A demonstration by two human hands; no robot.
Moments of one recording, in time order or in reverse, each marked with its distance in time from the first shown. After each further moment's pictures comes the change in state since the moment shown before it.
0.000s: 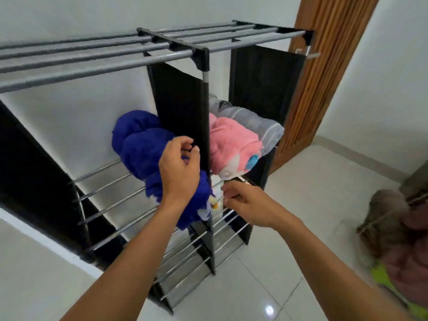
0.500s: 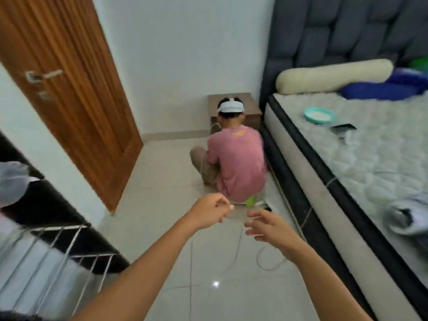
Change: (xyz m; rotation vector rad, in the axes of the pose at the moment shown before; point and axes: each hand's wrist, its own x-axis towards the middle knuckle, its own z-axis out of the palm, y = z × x) left_hand -0.346 0.209 0.241 -0.014 -1.718 0.203; right_hand -0.441 0.219 -0.015 0.822 0.956 0.767
